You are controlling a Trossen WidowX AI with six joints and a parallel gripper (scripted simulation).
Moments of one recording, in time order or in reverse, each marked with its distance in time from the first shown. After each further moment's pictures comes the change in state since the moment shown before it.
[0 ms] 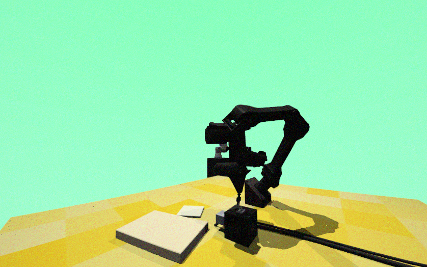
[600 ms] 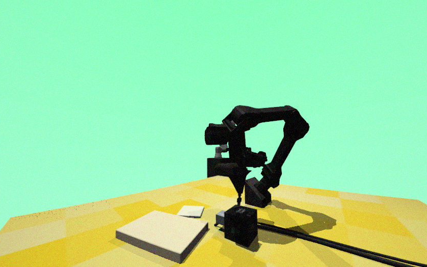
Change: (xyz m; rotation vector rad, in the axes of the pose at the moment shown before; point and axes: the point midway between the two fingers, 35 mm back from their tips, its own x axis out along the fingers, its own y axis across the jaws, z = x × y) arm 0.002 0.000 0.001 -0.002 -0.014 0.000
